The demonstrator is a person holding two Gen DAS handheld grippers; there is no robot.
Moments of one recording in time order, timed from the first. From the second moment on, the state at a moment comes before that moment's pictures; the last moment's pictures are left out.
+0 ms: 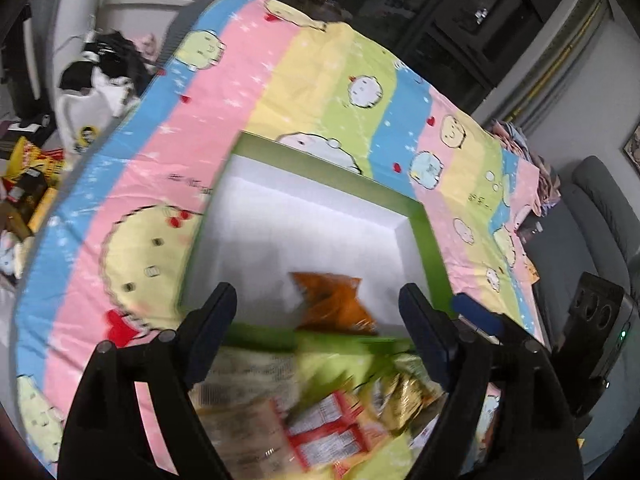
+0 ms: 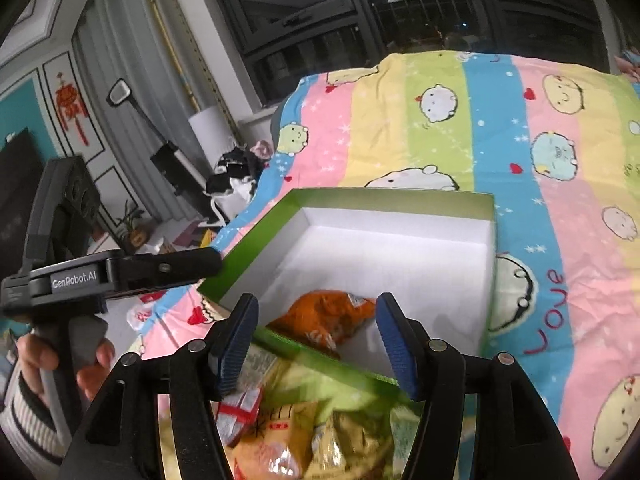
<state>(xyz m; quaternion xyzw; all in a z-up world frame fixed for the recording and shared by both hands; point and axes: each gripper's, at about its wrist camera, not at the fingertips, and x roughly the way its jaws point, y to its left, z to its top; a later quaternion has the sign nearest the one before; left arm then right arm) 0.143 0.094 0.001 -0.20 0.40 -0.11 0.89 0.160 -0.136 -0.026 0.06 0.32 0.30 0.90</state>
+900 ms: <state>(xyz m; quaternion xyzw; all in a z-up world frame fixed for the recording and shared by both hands) 0.053 0.138 -0.078 -0.33 0.46 -0.09 0.82 0.073 -0.073 -0.071 -0.01 0.39 0.40 0.83</state>
